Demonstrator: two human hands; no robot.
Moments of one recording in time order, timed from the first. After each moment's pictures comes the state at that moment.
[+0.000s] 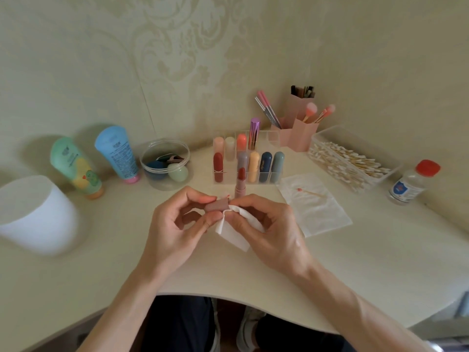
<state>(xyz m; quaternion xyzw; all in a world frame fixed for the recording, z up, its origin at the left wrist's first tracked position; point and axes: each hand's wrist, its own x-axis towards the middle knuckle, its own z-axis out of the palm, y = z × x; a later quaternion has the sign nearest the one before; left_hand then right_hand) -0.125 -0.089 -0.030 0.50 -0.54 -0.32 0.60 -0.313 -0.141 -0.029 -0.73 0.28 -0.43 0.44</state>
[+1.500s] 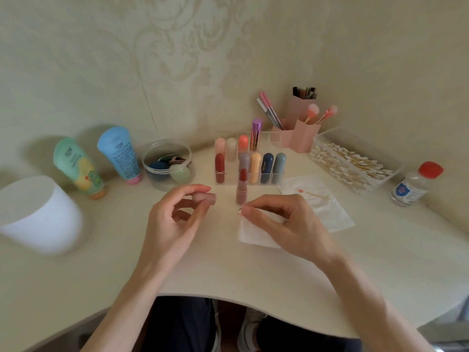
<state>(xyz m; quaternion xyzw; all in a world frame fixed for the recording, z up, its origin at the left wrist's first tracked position) -0.121 -0.097 -0.036 0.59 -0.52 -0.22 0.58 -0.342 -0.162 -0.013 -0.77 0.37 -0.33 0.41</state>
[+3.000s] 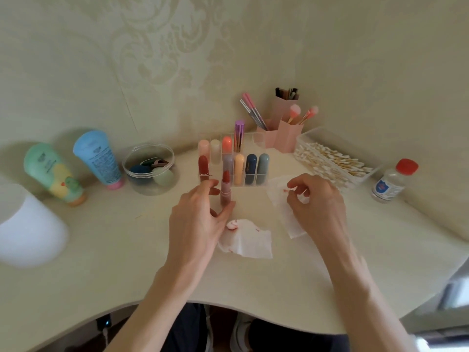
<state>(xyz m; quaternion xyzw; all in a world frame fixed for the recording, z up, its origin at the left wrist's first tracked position) -0.171 -0.133 -0.036 0.71 -0.58 -0.05 0.39 -0.387 -0.202 -0.023 -0.69 0.64 -0.31 0.12</state>
